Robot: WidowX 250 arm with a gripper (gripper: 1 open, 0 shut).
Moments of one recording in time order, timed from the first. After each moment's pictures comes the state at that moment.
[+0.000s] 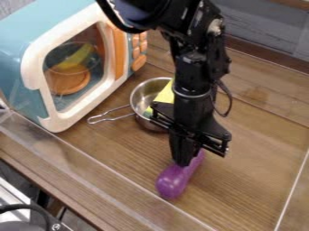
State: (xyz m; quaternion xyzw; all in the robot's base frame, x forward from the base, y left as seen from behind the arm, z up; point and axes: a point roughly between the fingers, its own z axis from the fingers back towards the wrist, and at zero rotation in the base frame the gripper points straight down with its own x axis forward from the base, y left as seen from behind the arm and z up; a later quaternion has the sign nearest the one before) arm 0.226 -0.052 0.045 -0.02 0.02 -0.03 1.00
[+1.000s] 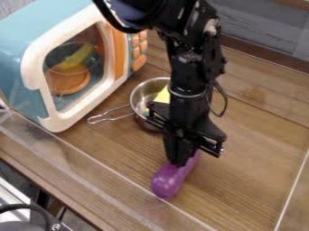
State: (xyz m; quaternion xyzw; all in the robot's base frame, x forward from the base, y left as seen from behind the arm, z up) arm 0.224 -0.043 0.044 -0.02 0.03 -0.03 1.00
